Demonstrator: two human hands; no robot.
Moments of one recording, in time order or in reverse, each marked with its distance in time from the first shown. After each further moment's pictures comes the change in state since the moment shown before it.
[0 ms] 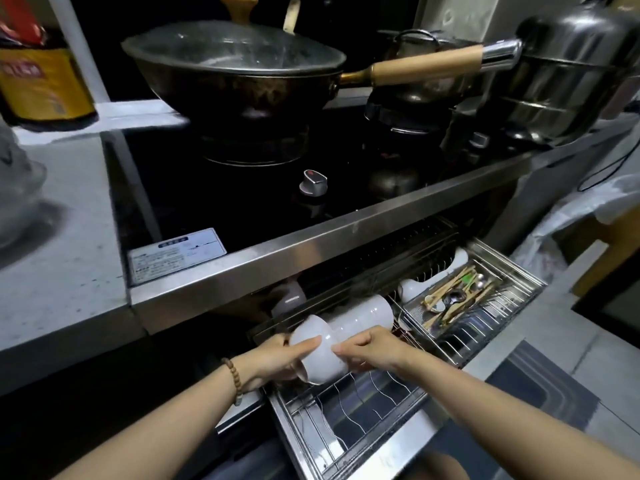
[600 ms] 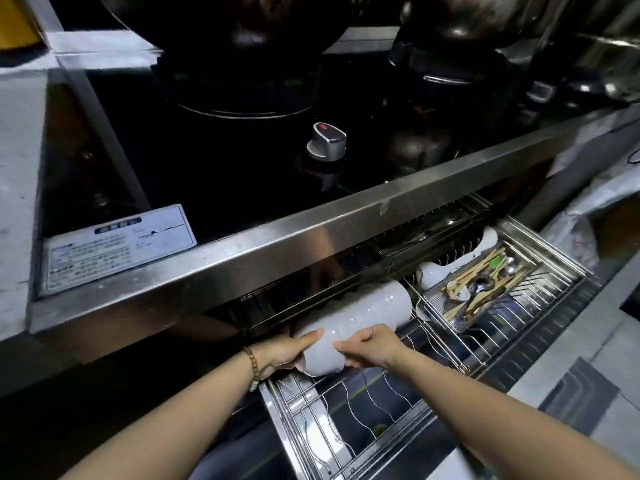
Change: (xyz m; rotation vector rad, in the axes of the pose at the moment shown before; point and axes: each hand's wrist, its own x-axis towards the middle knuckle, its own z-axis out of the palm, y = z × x) left_hand 0.090 -0.037 -0.004 0.048 0.032 -0.181; right_hand 0.088 0.057 0.007 0.093 0.118 0.159
